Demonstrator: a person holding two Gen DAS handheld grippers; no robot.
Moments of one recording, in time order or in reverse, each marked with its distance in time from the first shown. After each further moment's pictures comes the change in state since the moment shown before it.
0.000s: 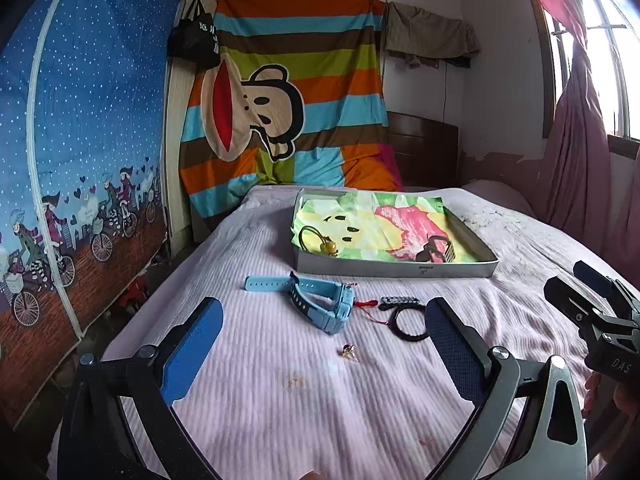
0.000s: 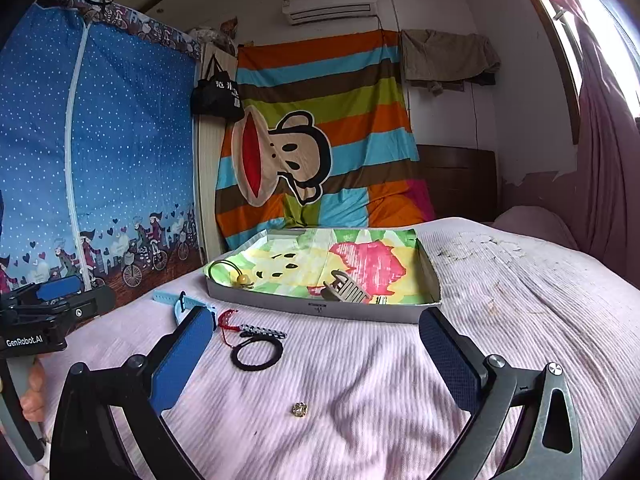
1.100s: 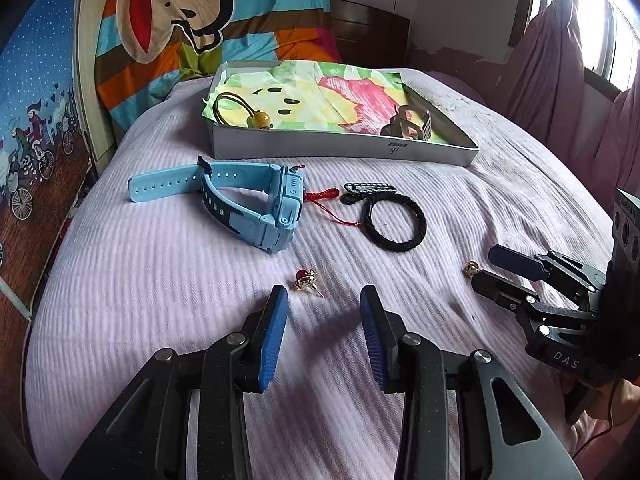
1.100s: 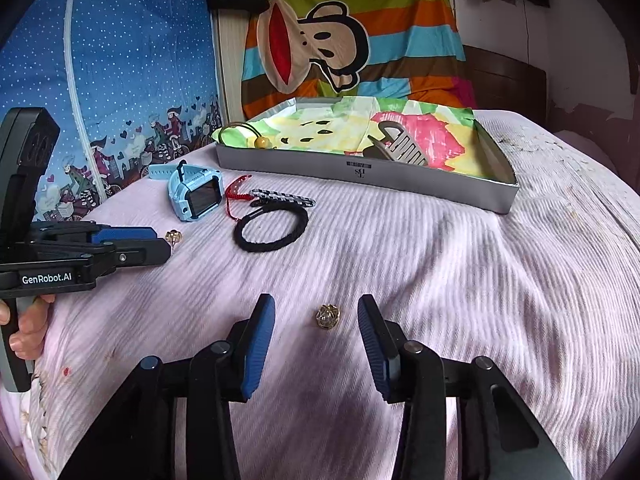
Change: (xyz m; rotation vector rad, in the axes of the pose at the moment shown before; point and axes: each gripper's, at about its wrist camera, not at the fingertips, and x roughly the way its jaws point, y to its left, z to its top) left arm 0.118 -0.007 -0.032 0.076 0.434 -0.232; right arm 0.070 0.004 -0.057 -0.027 0.409 0.130
